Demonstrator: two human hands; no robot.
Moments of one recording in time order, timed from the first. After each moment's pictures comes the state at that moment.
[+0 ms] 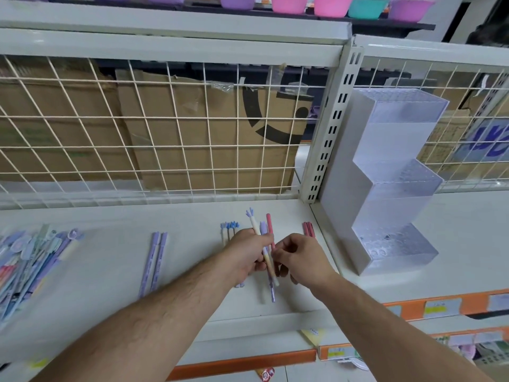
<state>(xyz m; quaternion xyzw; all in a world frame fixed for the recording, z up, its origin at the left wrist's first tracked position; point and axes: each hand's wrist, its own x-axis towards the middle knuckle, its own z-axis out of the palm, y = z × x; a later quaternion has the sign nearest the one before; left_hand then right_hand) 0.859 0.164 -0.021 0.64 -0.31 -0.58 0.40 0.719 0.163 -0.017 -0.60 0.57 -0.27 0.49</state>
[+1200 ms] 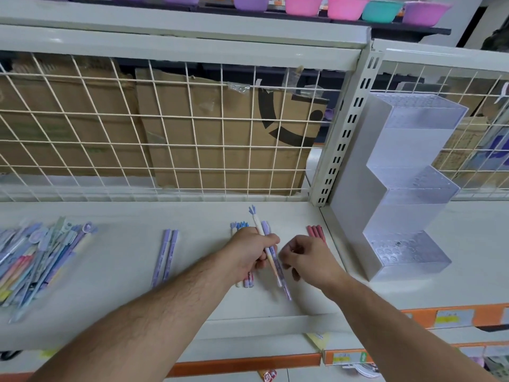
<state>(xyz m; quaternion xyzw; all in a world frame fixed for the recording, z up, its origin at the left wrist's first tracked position) 0.877 0.168 -0.019 0.61 -0.32 -0.60 0.41 0.721 0.157 -0.014 -0.64 0.56 -0.22 0.48</state>
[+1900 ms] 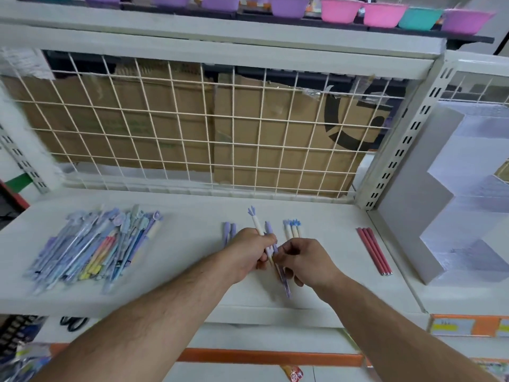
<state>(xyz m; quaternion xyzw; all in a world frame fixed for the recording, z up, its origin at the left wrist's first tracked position) 0.983 0.230 -0.015 0.63 -0.31 -0.57 0.43 0.836 0.209 -0.014 -0.62 0.51 -0.22 0.55</state>
